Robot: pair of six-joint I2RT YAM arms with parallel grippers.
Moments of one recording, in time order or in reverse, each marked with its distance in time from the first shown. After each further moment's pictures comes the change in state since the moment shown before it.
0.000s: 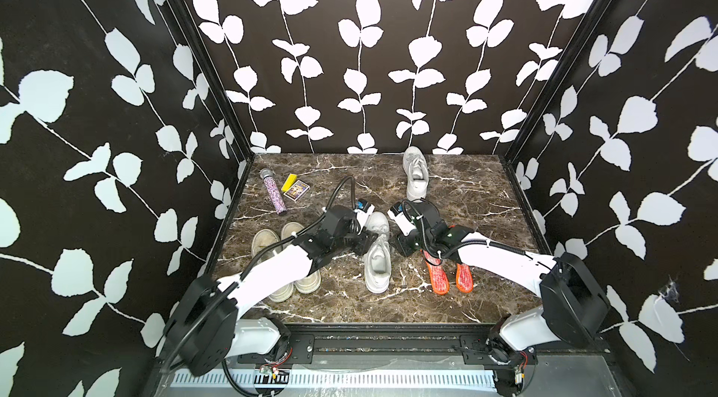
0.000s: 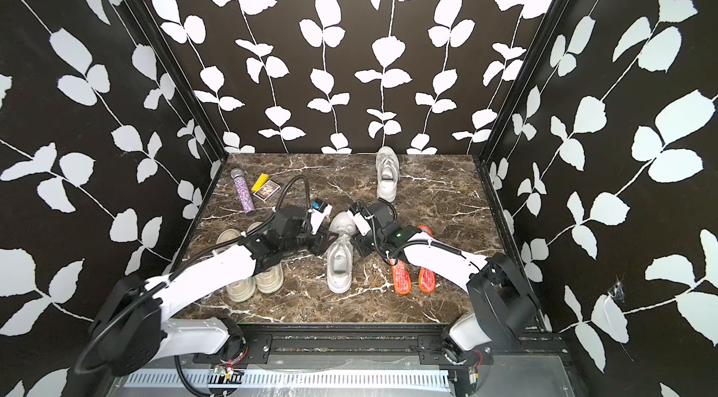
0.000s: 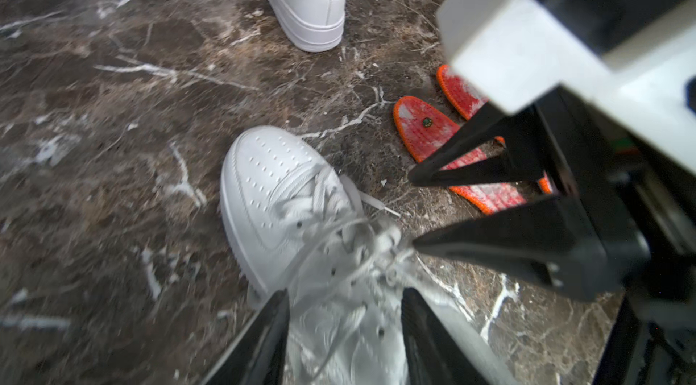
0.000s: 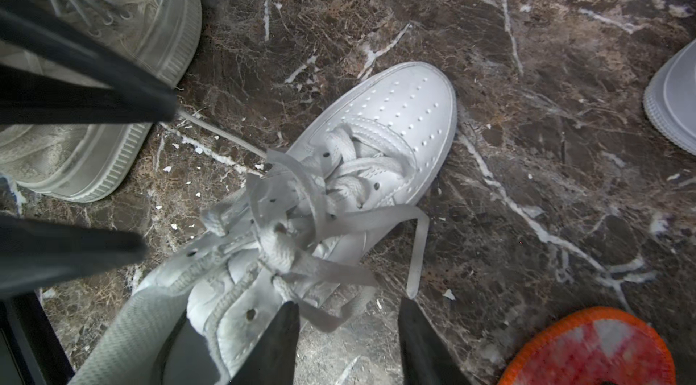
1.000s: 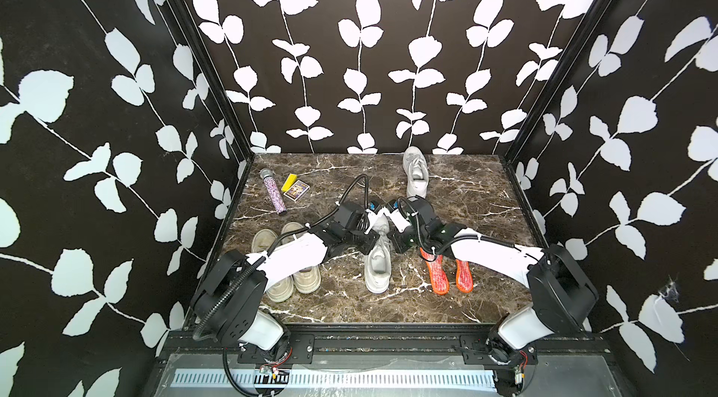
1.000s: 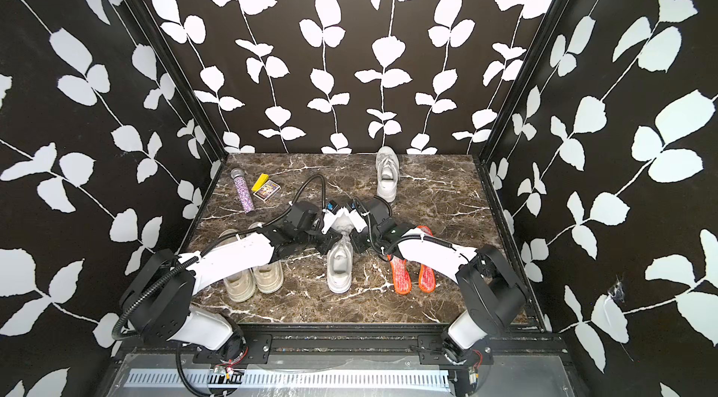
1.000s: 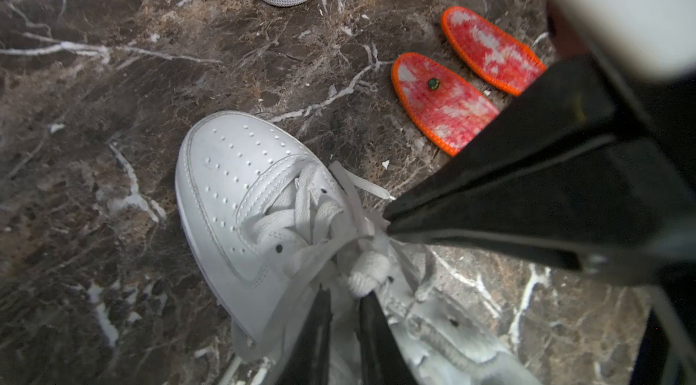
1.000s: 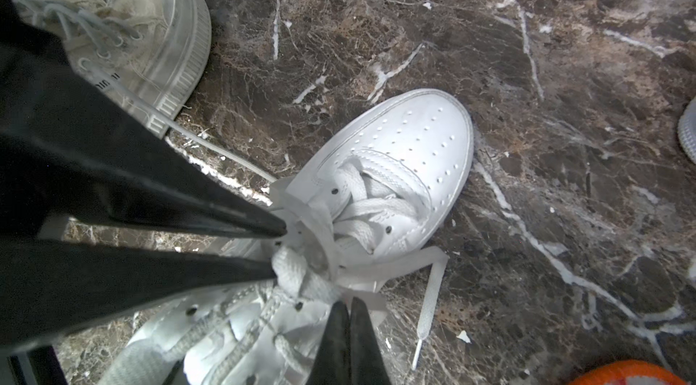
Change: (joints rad) left arm 0.000 0.158 0.060 -0.018 0.048 0.081; right arm 0.000 0.070 0.036 0.060 -0.025 0.006
